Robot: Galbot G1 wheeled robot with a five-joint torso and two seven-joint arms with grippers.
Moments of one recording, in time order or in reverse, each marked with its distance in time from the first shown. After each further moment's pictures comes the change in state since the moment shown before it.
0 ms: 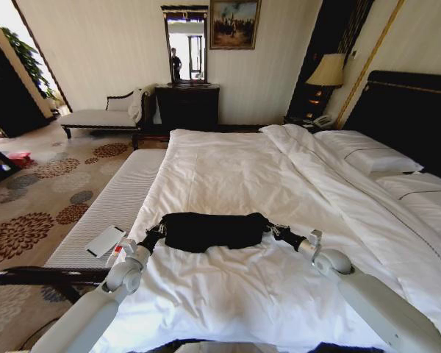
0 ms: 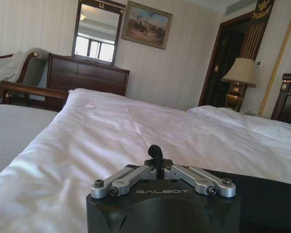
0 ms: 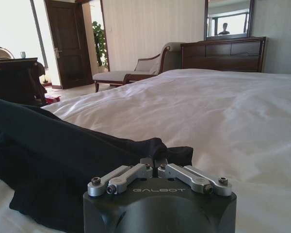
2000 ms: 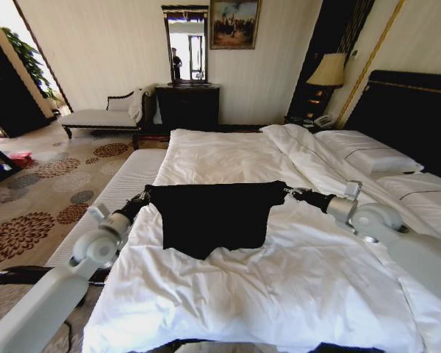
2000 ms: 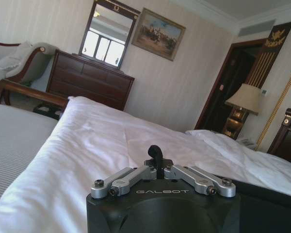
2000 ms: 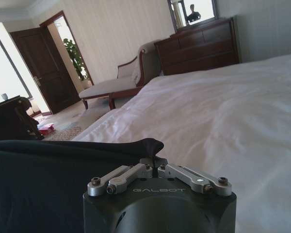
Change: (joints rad) left arm -0.306 0.098 0.002 -0.074 -0.362 0.247 -0.137; right arm 0.267 -0.263 -0.053 0.112 0.570 -0.351 0.140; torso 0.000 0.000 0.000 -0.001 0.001
